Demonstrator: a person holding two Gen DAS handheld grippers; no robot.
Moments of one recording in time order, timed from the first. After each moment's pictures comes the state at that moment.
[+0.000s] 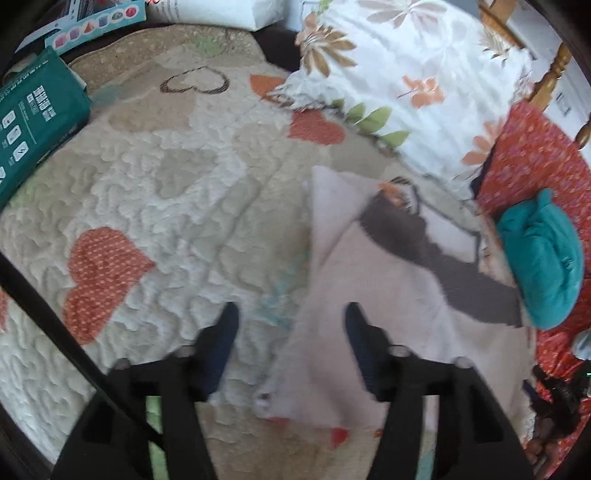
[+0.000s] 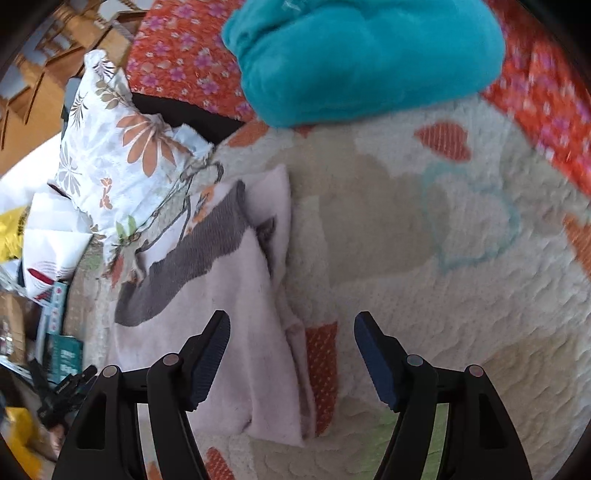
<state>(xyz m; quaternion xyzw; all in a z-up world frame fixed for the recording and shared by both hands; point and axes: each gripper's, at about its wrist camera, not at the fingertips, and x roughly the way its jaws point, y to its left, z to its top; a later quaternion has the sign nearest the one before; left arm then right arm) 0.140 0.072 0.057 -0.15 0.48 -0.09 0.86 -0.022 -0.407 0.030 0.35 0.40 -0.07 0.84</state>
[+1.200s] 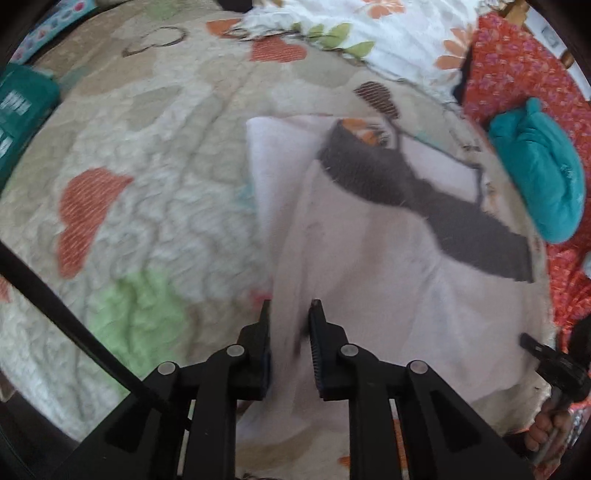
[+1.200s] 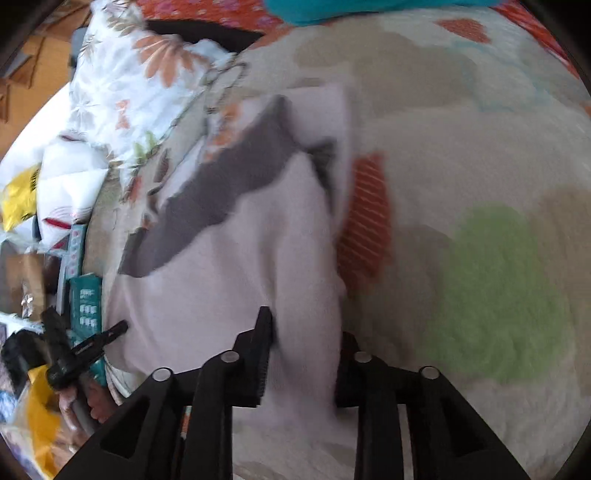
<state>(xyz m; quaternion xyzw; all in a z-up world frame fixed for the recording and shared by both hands) 0.095 0.050 0.040 -0.06 0.58 -0.12 0.80 -0.065 -0.343 -0.007 0.38 0.48 0.00 0.79</state>
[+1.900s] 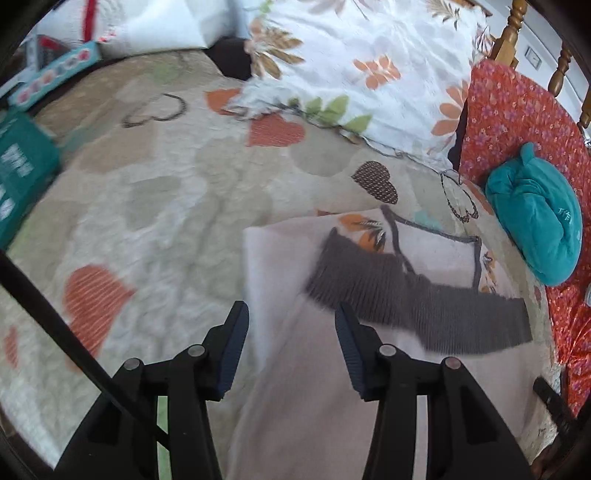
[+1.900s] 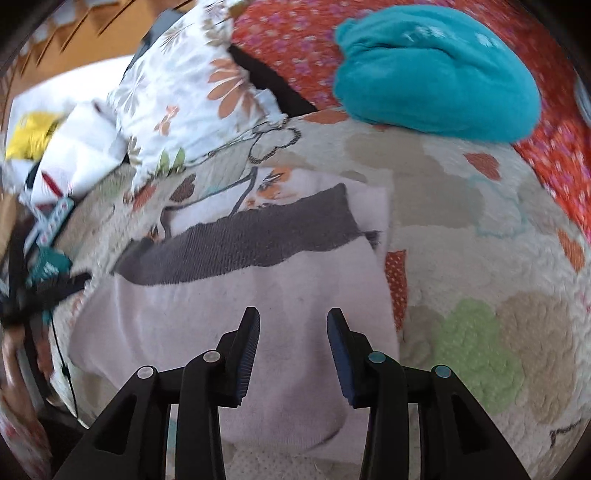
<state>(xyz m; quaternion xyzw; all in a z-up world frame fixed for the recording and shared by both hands) 0.146 0.041 0.062 -0.07 0.48 -0.12 0.87 -0.061 -0.284 0.041 0.18 0.39 -0.06 0.90</state>
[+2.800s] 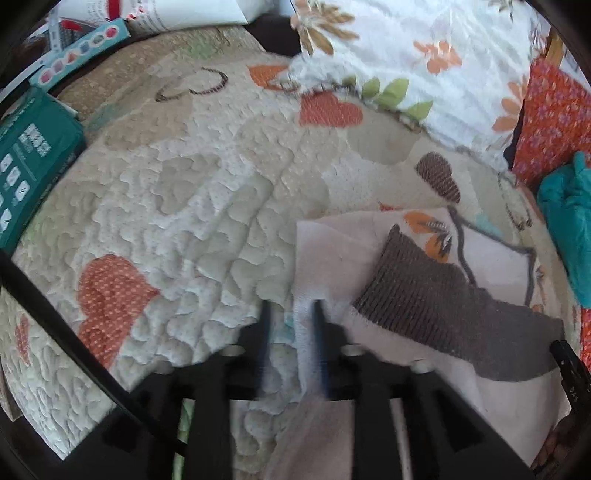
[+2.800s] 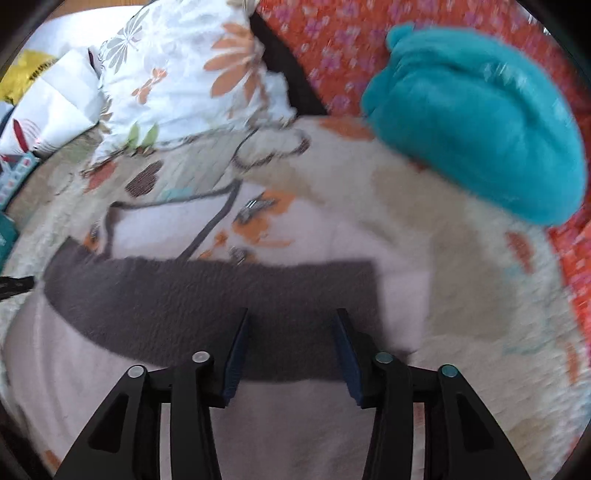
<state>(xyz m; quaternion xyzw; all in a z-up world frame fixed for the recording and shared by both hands) 0.157 0.058 0.046 -0.06 0.50 -0.03 0.86 0.041 -0.286 0.025 0.05 0.40 -0.11 0.91</state>
